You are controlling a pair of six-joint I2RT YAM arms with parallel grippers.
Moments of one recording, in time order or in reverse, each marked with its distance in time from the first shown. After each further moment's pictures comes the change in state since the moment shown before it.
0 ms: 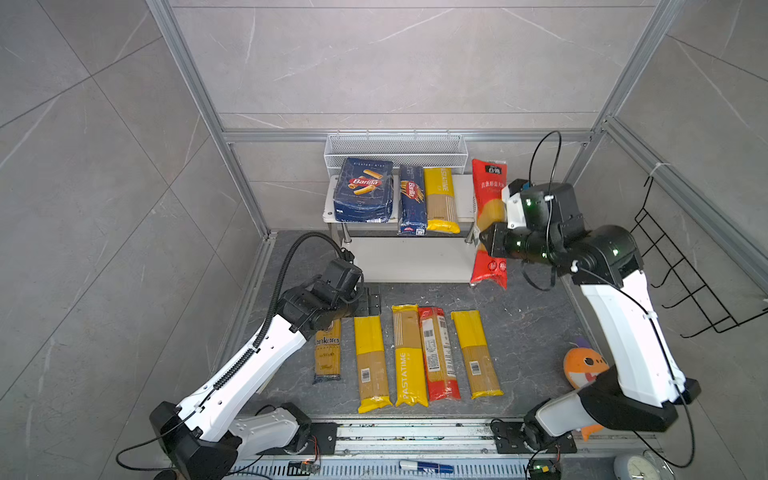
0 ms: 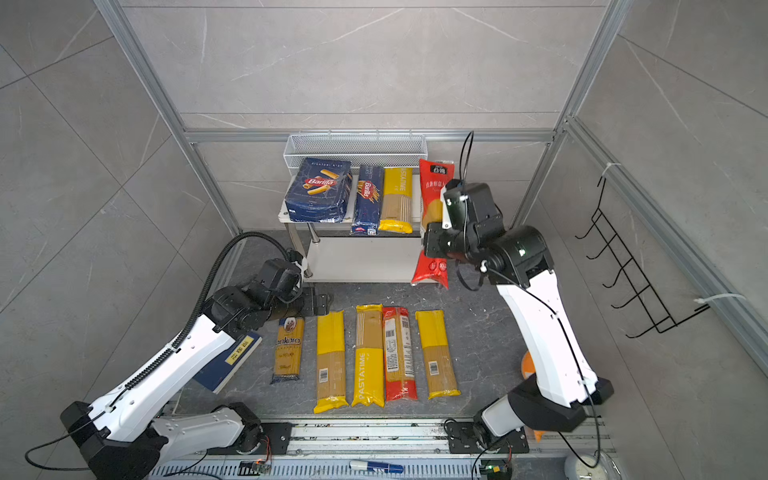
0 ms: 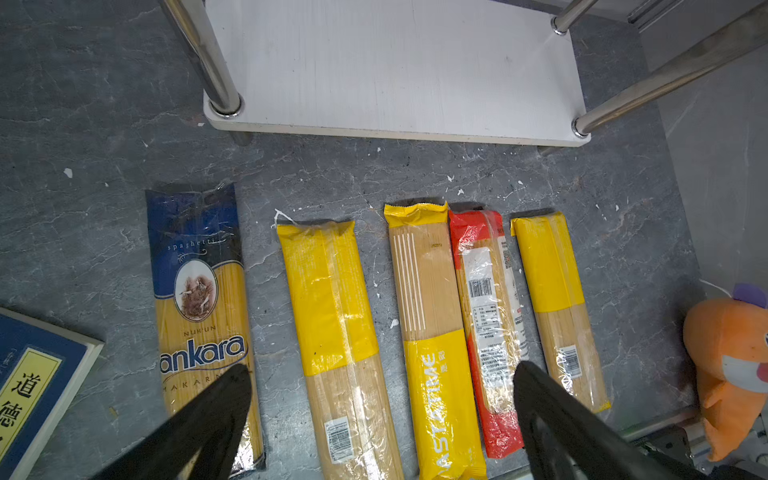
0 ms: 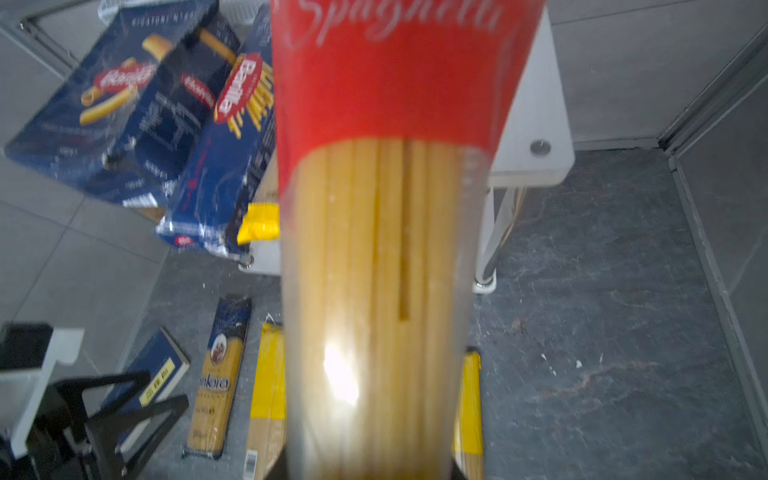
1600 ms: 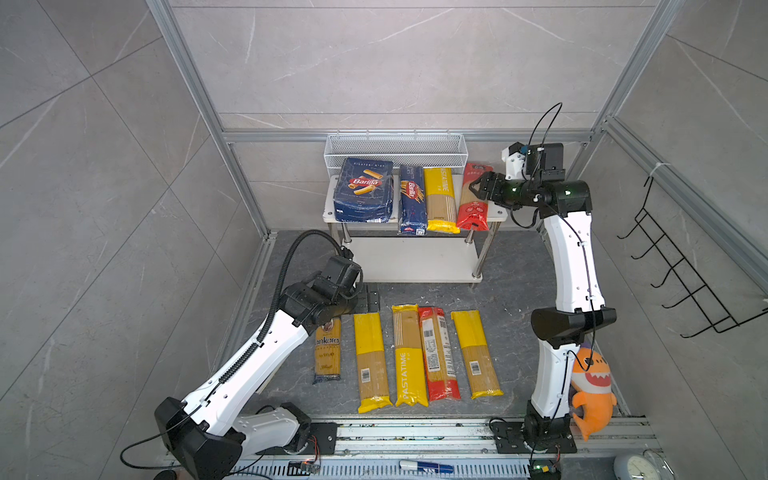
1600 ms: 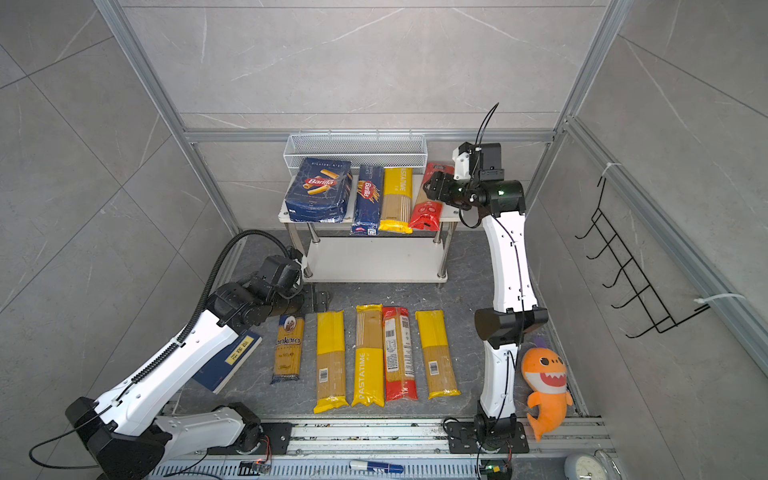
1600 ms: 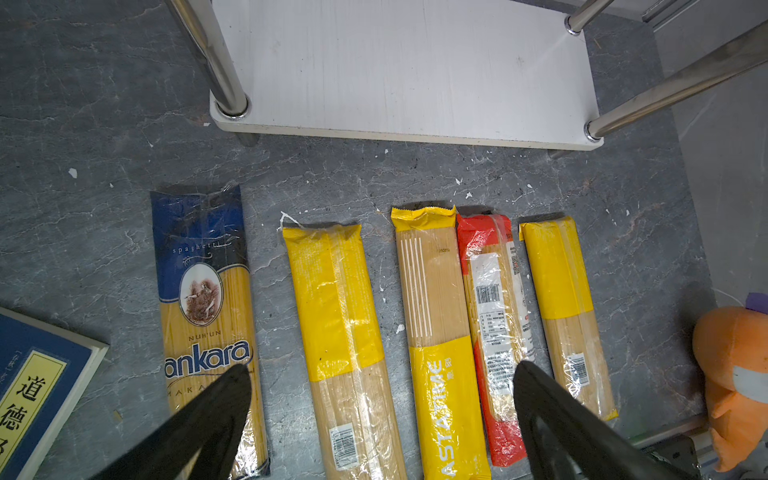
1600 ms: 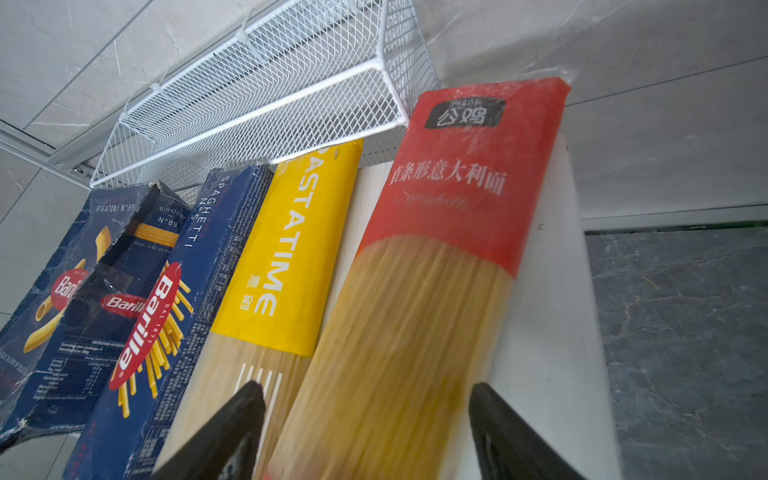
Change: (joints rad) left arm 0.032 0.025 0.005 0.005 0.016 0.014; right arm -0.347 0.511 0.443 0.148 -0.422 -0.060
